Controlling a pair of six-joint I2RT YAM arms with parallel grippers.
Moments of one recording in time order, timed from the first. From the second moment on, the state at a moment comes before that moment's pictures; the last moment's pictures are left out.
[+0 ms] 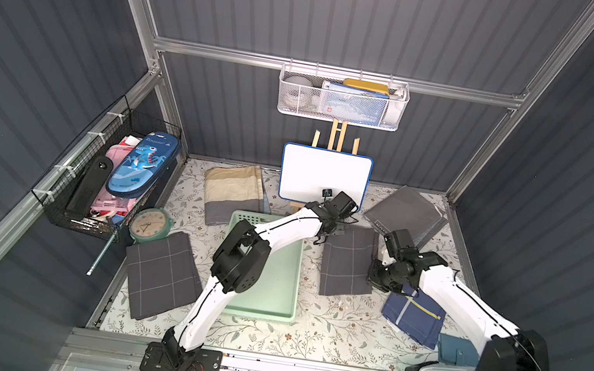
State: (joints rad) left arm -0.80 2.23 1.94 -0.61 -0.19 -0.74; right arm 0.32 1.32 0.93 -0.83 -0.14 0.60
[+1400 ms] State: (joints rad) left arm -0.46 1.73 1.31 -0.82 -0.39 -0.83; right arm 0.91 1.90 1.34 -0.56 -0.40 0.82
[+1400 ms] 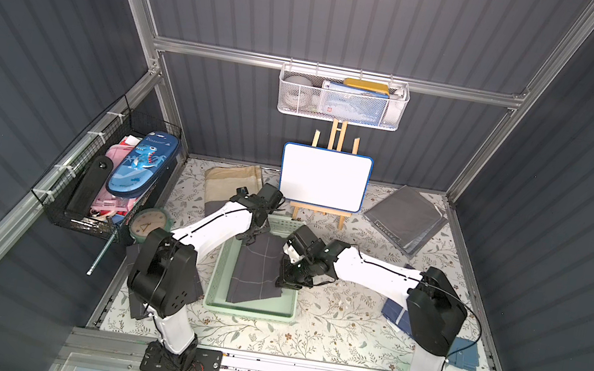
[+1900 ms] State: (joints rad) left arm -0.46 1.82 1.31 -0.73 -0.43 -0.82; right arm 0.93 1.96 1.35 -0.51 -0.42 0.84
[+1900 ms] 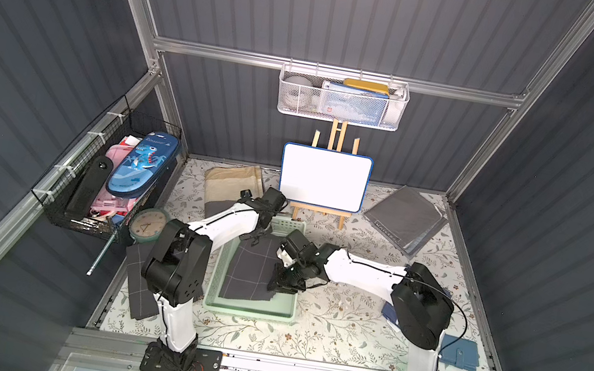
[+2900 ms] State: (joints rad) left arm -0.72 1.51 1.45 -0.45 -0.24 -0.67; right arm 0.32 1.42 0.99 -0.74 -0.03 0.79
